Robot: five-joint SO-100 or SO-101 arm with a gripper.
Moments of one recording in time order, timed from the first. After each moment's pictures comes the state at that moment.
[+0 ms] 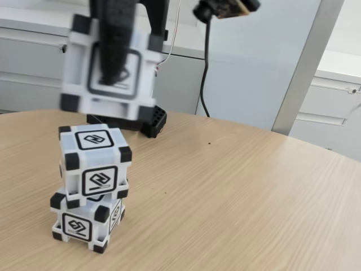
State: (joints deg) arm 30.4 99.5 69.9 98.4 -19.9
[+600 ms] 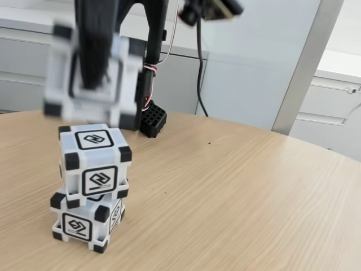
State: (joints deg) arm 32.5 99.6 74.4 98.4 -22.9
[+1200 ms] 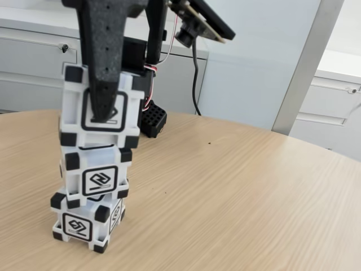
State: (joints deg) arm 32.6 99.6 78.8 98.4 -23.9
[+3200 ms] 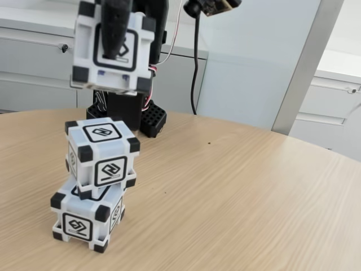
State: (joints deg) arm 32.6 118.7 86.0 98.4 -20.7
